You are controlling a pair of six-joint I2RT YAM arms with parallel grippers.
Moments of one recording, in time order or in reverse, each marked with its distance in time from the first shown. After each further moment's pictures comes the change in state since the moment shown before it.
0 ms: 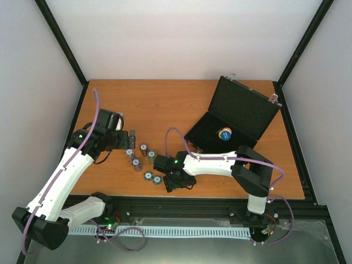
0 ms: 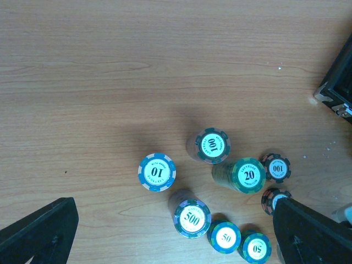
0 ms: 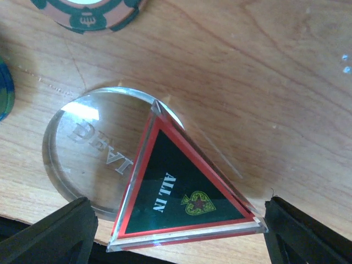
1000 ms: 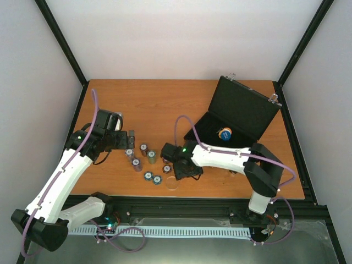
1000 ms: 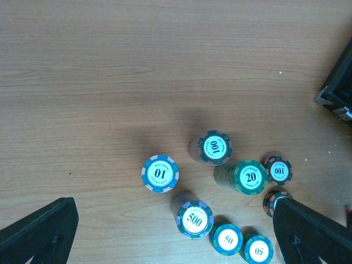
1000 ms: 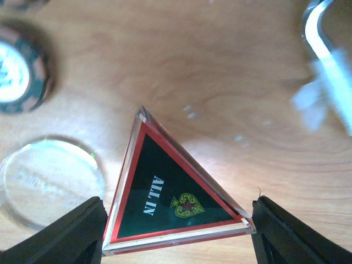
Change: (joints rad) left arm 0.000 -0.014 0.000 0.000 -0.011 0.002; right arm -0.076 -0.052 0.029 -0.119 0.115 -0.018
